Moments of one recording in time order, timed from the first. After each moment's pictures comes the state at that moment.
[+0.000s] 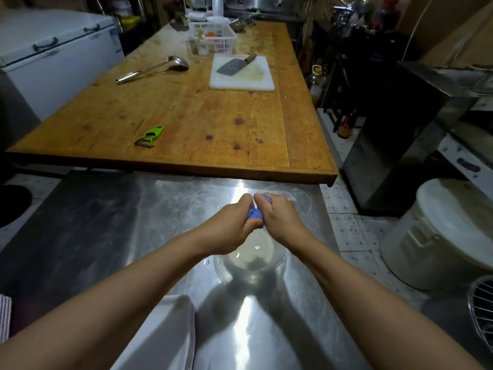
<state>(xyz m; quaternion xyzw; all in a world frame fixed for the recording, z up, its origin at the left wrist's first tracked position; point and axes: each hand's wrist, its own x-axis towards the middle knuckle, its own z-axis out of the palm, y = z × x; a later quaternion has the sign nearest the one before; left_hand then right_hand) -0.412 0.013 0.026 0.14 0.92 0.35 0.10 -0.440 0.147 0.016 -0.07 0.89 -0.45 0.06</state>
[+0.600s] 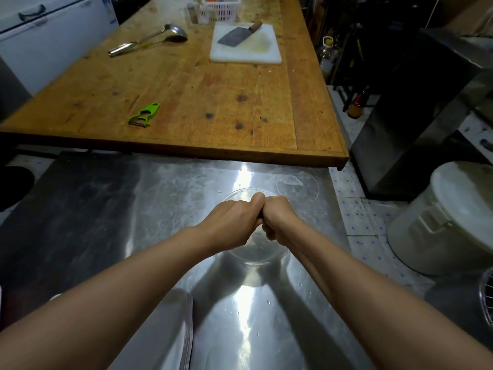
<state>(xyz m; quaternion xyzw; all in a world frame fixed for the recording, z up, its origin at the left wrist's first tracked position) -0.431 0.019 -0.026 0.25 0.96 0.12 0.00 -0.455 0.134 -0.023 0.20 0.78 -0.54 0.25</state>
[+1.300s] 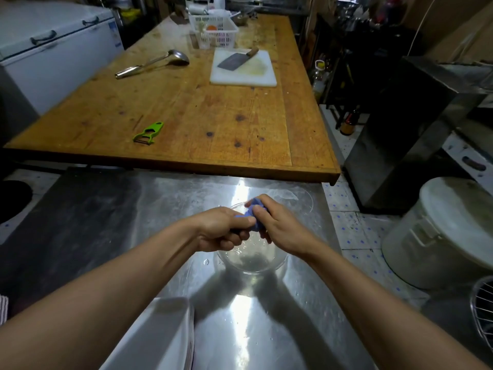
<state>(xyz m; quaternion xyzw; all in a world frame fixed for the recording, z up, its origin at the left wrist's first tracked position) -0.428 0.001 0.020 -0.08 0.66 0.64 0.38 -0.437 0.161 0.003 -0.16 0.84 -0.50 0.15</state>
